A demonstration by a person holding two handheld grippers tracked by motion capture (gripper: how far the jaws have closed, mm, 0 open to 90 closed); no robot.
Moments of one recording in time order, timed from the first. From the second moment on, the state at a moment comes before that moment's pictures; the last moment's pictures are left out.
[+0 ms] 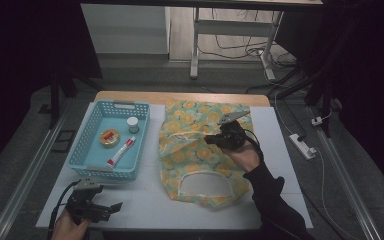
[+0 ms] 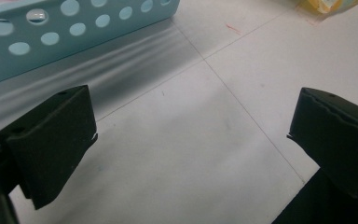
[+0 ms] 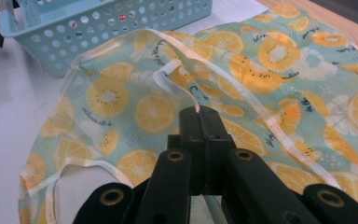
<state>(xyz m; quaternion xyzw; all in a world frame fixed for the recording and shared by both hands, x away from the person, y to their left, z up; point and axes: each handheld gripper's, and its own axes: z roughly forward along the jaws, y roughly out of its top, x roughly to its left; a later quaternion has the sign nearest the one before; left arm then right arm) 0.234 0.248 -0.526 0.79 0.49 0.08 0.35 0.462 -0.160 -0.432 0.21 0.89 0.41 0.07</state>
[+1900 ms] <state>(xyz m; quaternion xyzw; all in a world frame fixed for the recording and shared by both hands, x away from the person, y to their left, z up) 0.230 0.256 -0.514 0.77 0.50 0.08 0.38 0.466 -0.161 -0.420 0.23 0.88 0.41 0.08</state>
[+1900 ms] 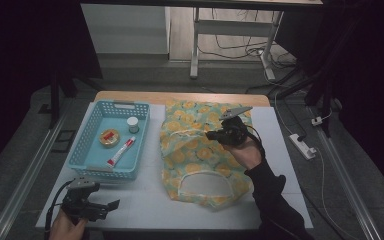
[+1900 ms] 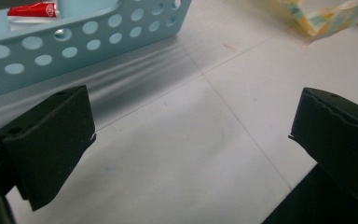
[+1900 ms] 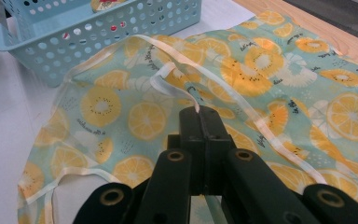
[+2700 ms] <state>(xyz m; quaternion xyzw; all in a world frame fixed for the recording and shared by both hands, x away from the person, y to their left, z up) 0.234 0.272 -0.491 0.76 0.48 0.07 0.43 0.465 -0.161 -0.418 0.22 0.88 0.41 0.08</state>
